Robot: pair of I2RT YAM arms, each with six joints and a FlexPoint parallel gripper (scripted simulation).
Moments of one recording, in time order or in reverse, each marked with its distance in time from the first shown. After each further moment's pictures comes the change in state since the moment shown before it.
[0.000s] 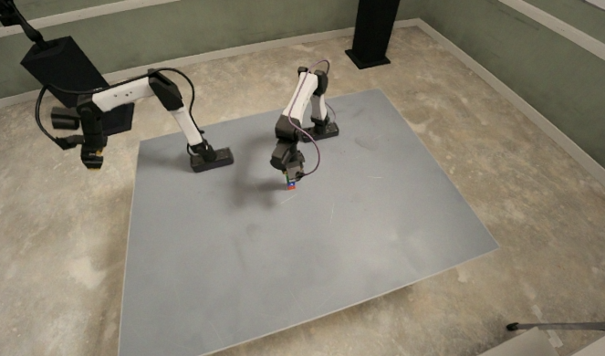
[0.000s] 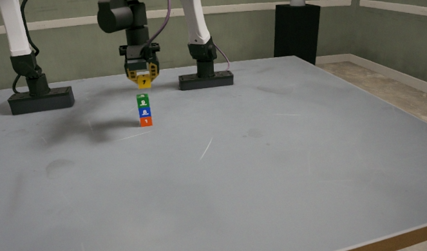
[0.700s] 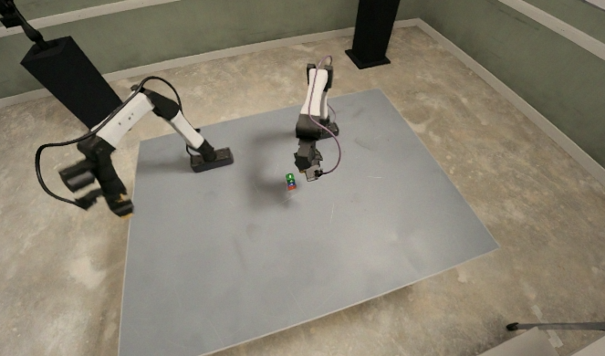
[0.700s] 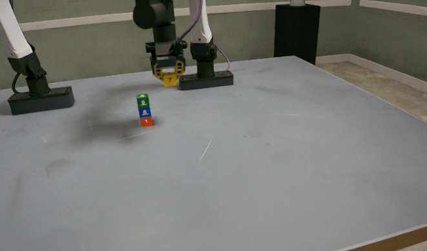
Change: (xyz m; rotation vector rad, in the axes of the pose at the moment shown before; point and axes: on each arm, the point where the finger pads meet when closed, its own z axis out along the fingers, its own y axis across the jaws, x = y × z) left arm -0.017 0.067 -0.004 0.005 -0.004 -0.006; right arm 0.097 0.233 0.027 -0.210 0.242 -0.329
